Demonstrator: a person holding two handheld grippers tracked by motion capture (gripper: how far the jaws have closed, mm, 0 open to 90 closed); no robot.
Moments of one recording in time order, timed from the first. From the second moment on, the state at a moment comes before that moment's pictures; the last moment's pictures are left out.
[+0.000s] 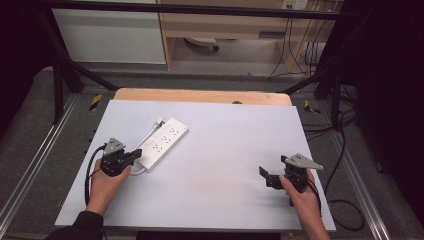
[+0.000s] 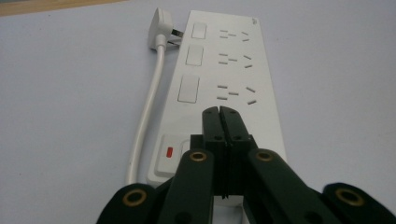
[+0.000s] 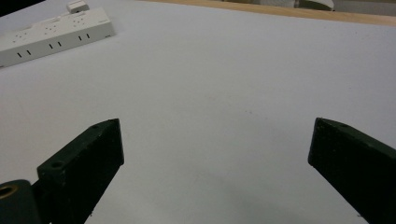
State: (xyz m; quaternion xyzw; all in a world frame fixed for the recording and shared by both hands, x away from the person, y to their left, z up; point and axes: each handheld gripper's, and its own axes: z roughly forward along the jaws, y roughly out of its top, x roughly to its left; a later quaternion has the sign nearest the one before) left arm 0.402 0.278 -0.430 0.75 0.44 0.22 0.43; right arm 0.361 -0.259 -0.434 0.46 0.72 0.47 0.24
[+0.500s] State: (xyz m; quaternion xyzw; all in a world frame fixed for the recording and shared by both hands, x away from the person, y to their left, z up) left arm 0.408 0.274 -0.435 0.76 0.44 0.21 0.42; right arm 0.361 -0.259 -0.434 0.46 0.72 0.47 0.24
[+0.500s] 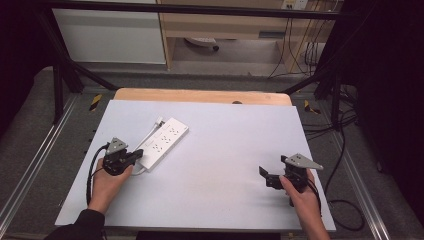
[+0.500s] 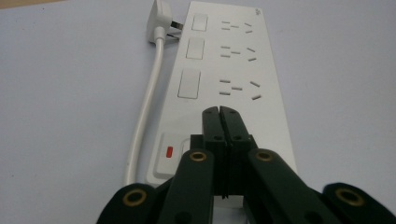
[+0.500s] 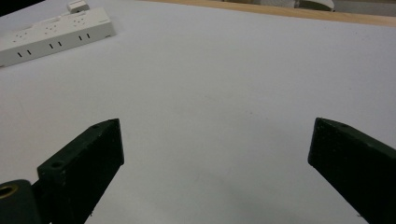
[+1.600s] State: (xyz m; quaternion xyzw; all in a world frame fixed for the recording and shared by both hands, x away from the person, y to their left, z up) left arm 0.415 0.278 -0.437 0.76 0.46 0.23 0.41; right arm 0.361 -0.259 -0.434 0.46 0.72 0.47 0.24
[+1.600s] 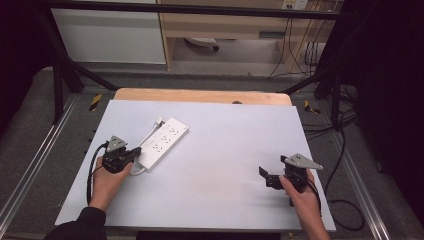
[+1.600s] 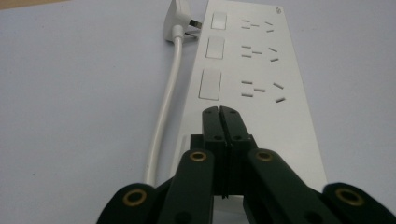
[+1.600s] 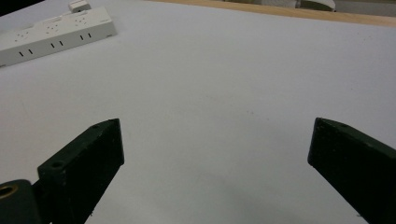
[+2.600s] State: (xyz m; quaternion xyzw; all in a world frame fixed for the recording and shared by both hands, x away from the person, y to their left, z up) left arm 0.414 0.278 -0.438 0.76 0.46 0.23 0.40; right arm 0.362 -0.259 -0.435 0.46 0.72 0.47 0.24
